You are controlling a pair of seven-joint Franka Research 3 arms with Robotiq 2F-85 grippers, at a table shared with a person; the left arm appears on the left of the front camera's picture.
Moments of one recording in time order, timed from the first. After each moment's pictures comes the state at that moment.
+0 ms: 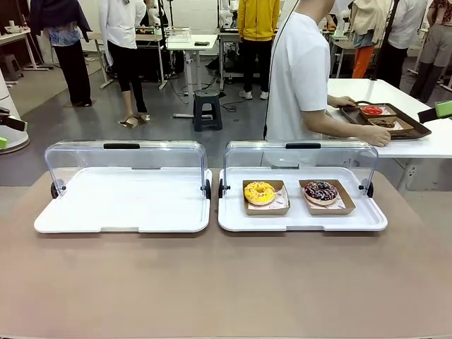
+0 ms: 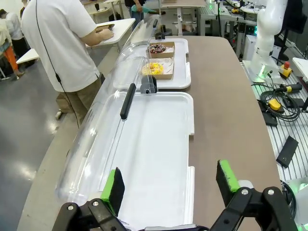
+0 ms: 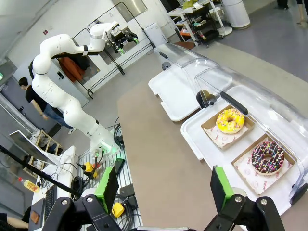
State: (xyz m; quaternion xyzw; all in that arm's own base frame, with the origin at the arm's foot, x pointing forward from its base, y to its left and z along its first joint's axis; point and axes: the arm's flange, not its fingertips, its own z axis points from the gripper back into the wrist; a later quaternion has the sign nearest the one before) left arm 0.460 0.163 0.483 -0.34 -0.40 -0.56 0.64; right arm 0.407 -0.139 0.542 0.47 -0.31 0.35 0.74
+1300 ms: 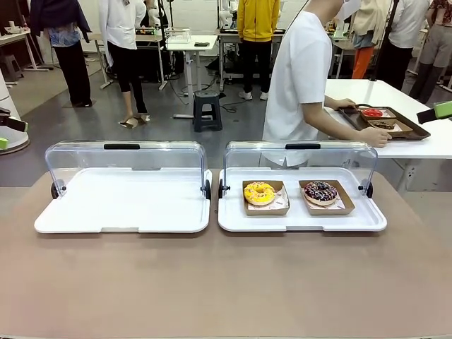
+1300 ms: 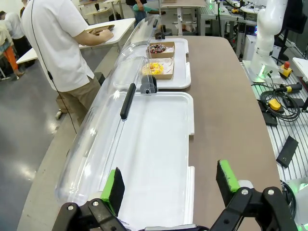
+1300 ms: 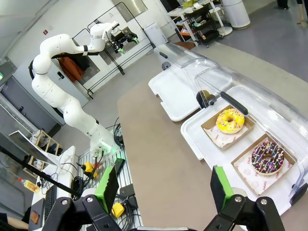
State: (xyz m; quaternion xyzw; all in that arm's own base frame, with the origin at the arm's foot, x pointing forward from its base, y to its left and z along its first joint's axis) left arm 0.460 0.163 0.483 -0.34 -0.40 -0.56 0.64; right arm 0.407 -0.139 0.542 0.47 -0.31 0.35 0.74
